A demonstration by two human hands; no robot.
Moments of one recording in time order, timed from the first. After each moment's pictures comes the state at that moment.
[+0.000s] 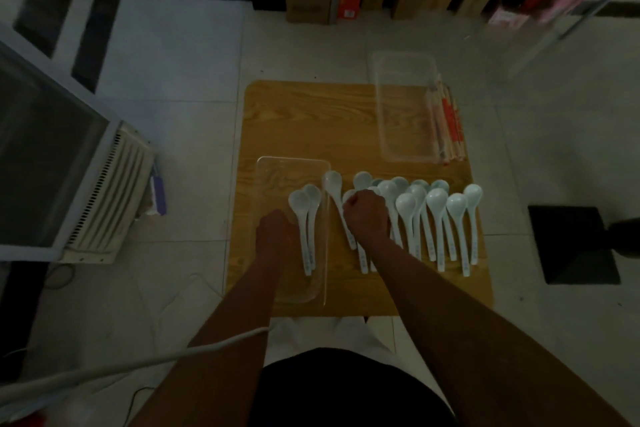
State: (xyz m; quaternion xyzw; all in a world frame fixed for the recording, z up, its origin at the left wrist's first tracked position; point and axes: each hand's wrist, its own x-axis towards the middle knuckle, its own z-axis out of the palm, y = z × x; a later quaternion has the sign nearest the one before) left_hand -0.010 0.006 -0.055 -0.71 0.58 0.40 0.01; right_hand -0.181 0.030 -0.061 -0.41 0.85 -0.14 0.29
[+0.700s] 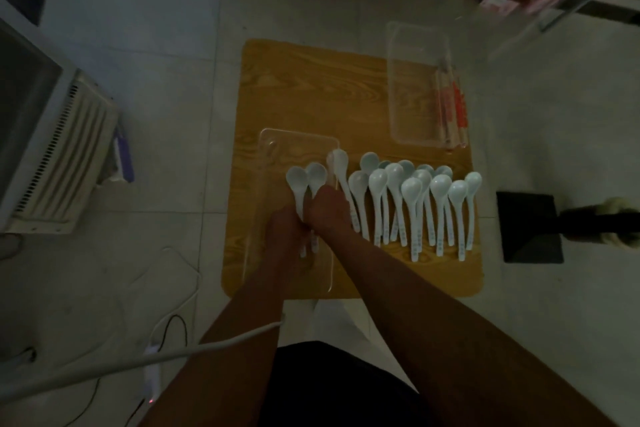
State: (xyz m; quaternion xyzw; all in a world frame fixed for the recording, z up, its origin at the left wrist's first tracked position) left_hand -0.002 0.013 -0.081 -0.64 0.57 0.52 0.08; right_hand -0.083 0.012 -0.072 -0.43 0.85 -0.02 0.32
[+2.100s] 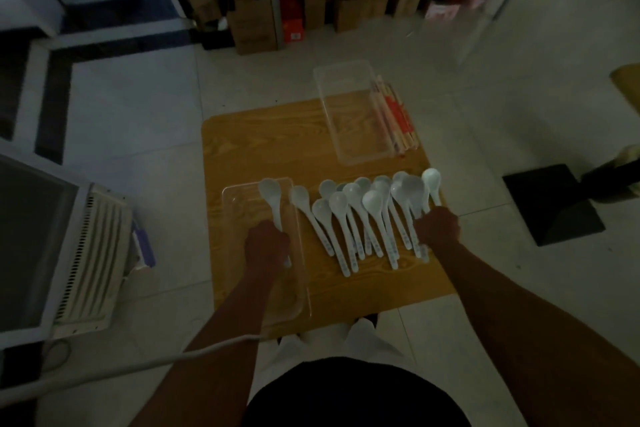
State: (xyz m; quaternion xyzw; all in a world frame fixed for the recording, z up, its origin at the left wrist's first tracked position) left_hand -0.048 0.005 -0.036 -0.68 0.61 0.39 0.01; right_hand -0.329 0.131 -0.044 -0.18 0.94 -0.11 0.27
